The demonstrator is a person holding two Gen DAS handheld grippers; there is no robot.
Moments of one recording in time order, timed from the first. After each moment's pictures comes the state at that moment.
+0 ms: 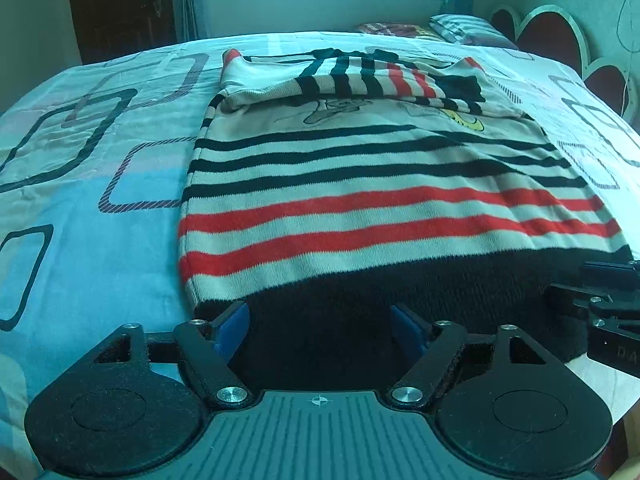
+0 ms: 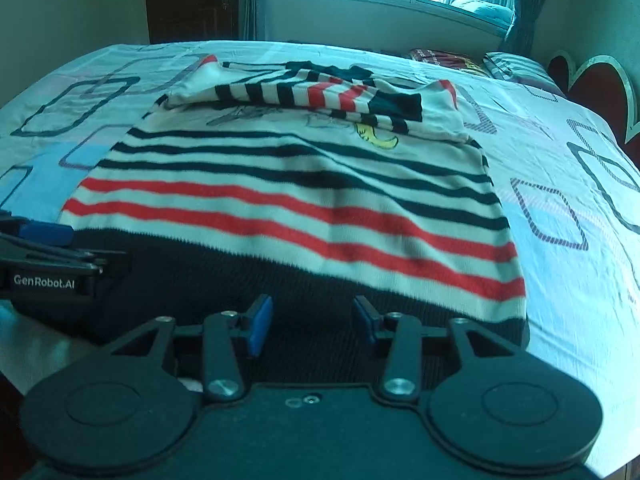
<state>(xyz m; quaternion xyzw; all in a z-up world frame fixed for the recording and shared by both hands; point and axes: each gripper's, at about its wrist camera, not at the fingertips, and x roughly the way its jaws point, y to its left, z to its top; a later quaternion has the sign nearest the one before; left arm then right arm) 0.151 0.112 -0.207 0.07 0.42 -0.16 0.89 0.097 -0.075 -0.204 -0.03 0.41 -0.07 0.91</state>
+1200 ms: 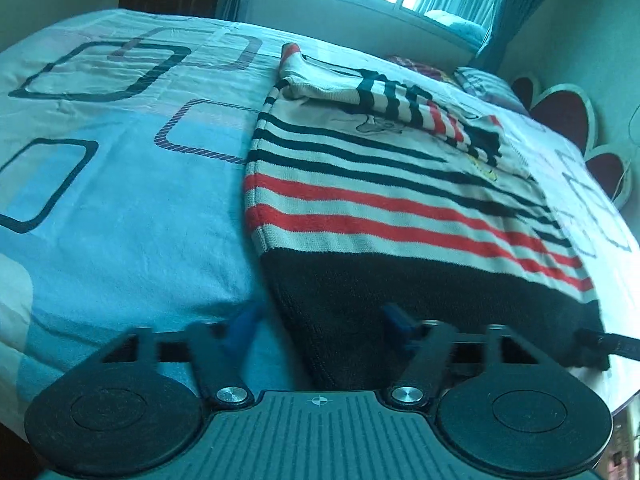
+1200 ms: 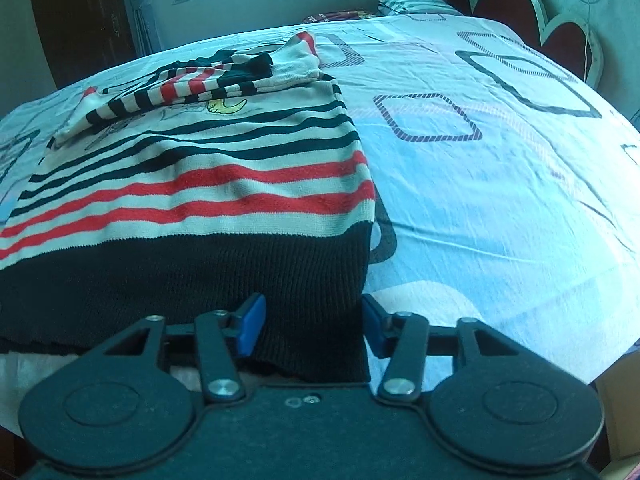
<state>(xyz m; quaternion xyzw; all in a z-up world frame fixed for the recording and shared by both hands) 0.140 0.185 -0.215 -0.08 0.42 -0.16 0.89 0.050 -0.160 -0.210 0.11 0.41 -0.18 0.89</state>
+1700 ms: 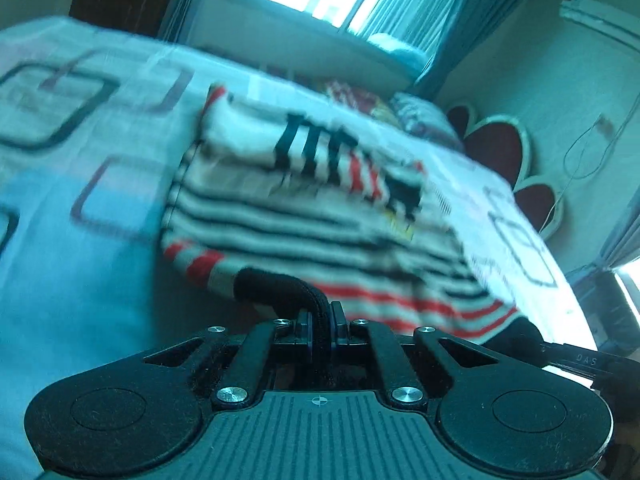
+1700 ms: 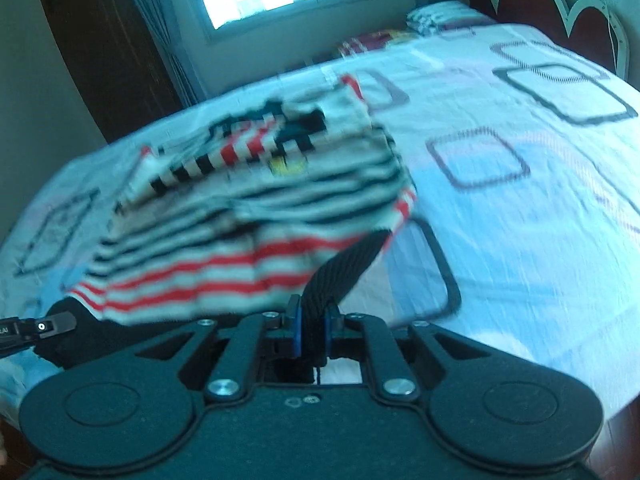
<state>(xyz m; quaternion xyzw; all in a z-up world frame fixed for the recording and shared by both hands) 0.179 0.165 -0.158 -0.13 0.37 -0.26 0.88 0.067 -0.163 -0.147 0.18 0.33 -0.11 0.92</state>
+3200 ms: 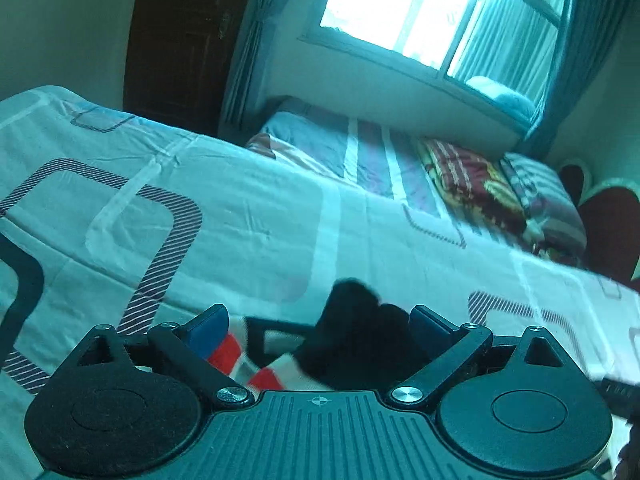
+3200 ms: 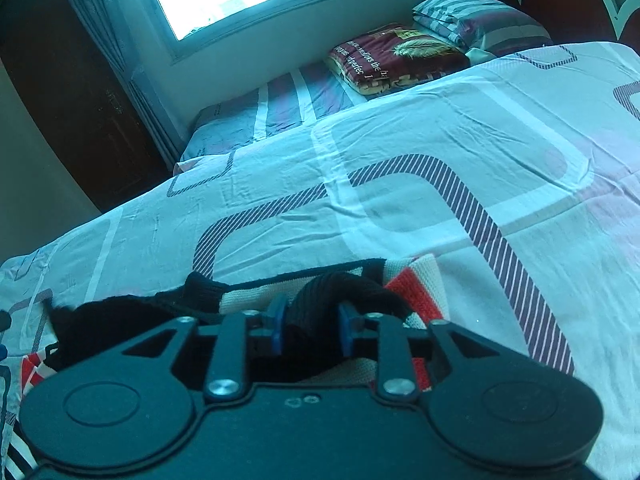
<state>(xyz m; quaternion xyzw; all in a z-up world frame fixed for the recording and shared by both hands) 0.556 0.054 -0.154 -0.11 0.36 -0.10 0.92 0.455 -0.317 -0.181 0.20 0.35 -0.13 0.91</state>
